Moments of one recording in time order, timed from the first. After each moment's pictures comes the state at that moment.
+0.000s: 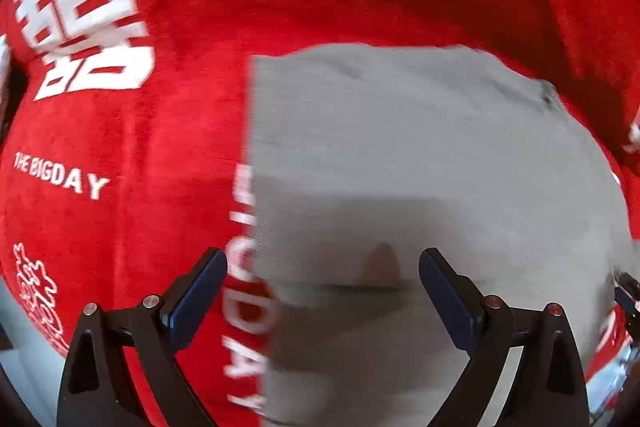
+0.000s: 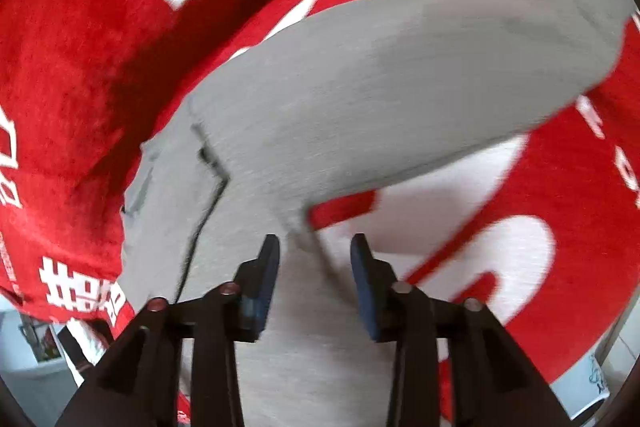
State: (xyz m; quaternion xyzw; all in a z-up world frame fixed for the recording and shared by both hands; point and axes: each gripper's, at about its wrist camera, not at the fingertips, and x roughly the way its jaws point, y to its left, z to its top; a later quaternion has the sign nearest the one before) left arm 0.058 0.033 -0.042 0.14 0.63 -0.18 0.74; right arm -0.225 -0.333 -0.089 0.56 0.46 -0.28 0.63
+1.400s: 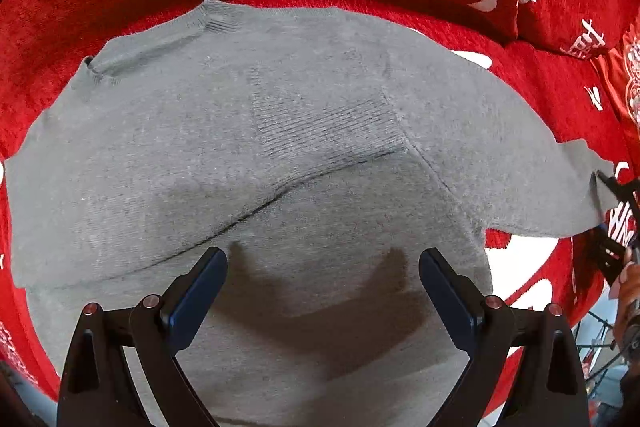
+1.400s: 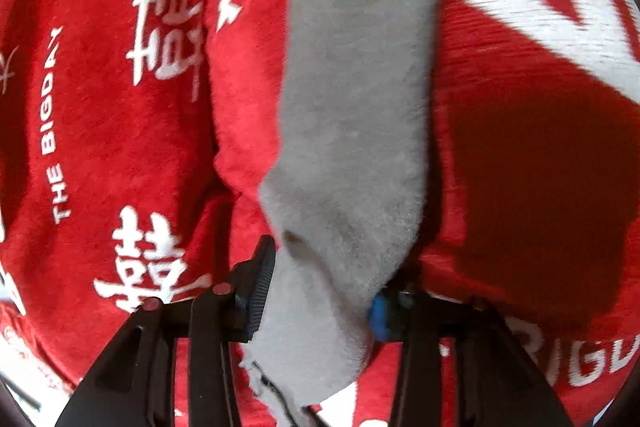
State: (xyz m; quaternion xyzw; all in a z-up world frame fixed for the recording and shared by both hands) left arm -0.093 -0.214 -0.059 0.22 0.63 -0.32 0.67; right arm -0.386 -0.487 -0.133 0.76 0.15 -0.34 0.54
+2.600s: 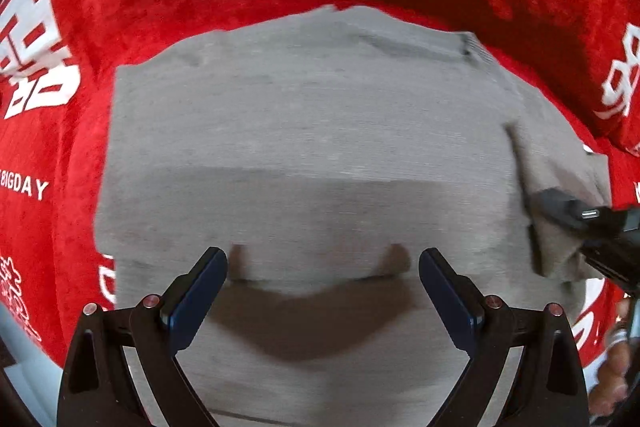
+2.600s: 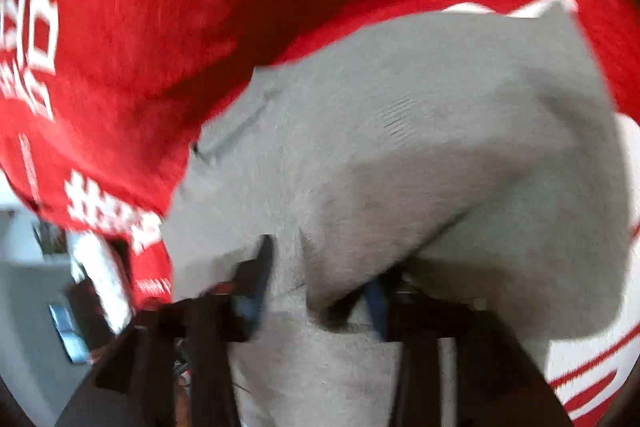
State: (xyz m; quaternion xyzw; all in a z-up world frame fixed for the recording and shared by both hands) left arm 0.020 -0.052 -0.052 0.14 0.64 -0.20 0.72; right arm -0.083 -0.299 -0.092 0.52 0.47 -0.13 0.70
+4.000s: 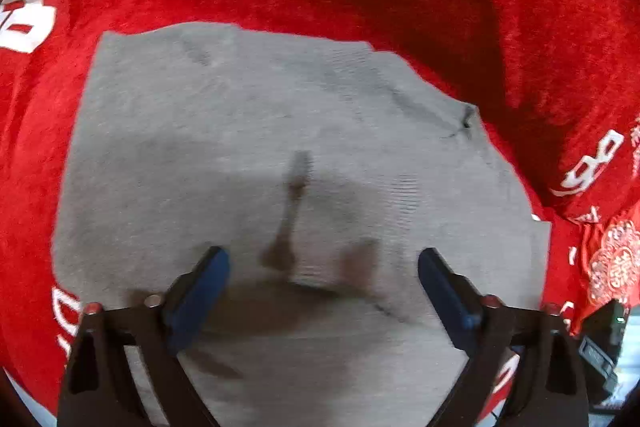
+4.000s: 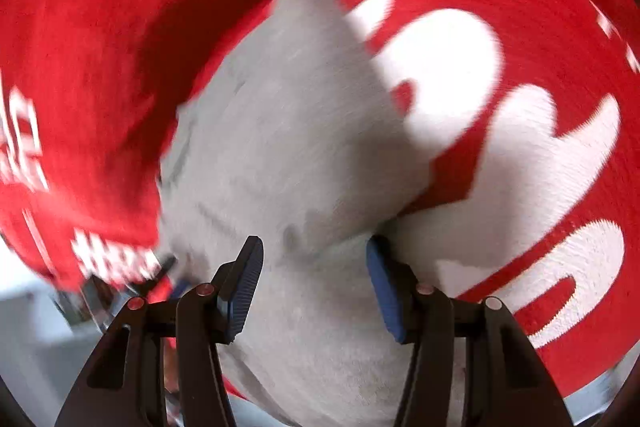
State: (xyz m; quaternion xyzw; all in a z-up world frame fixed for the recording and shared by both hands) left arm 0.063 -0.020 -0.057 -0.03 0.67 -0.25 0.70; right arm -0.133 -0.284 -0.123 0.63 0.45 -0.19 0.61
